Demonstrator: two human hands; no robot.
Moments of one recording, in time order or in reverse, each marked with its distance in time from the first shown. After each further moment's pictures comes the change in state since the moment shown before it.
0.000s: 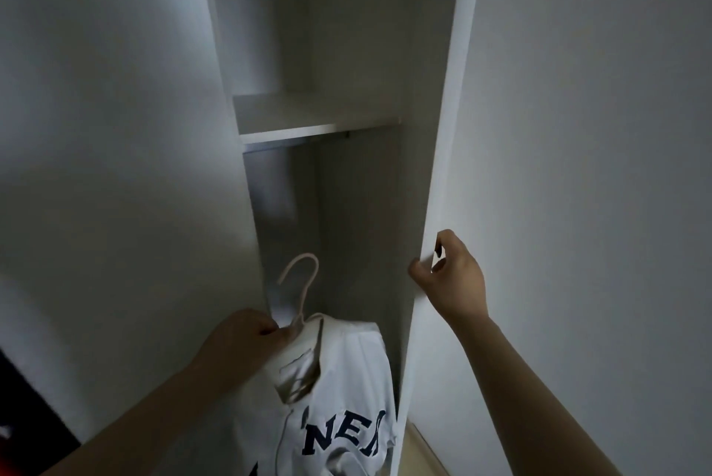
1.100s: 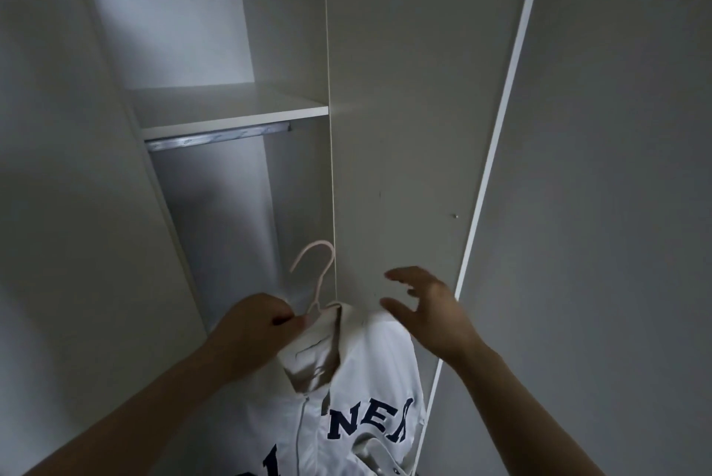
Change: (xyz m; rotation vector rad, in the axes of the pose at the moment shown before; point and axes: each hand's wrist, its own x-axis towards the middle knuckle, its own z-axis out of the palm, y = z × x) left_hand 0.029 0.126 0.063 -0.010 -0.042 0.228; right_hand -0.019 0.092 -0.081 0.088 -0.328 -0.190
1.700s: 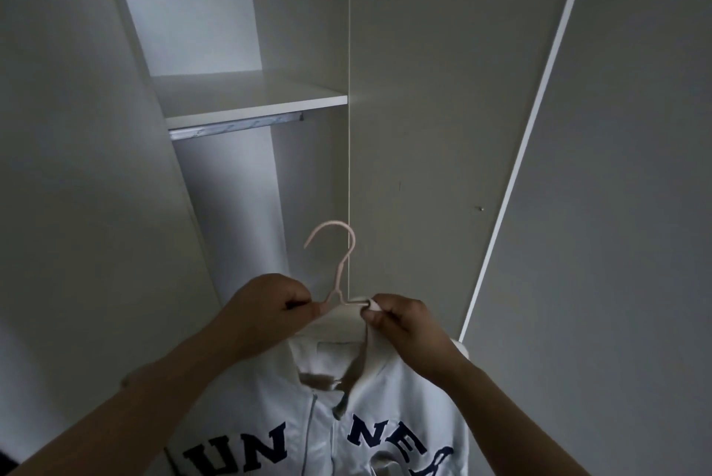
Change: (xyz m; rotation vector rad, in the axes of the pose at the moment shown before) left_hand -0.004 -0.025 -0.038 -0.044 -0.027 0.187; right_hand -0.015 -0.054 0.060 0.303 -0.157 -0.018
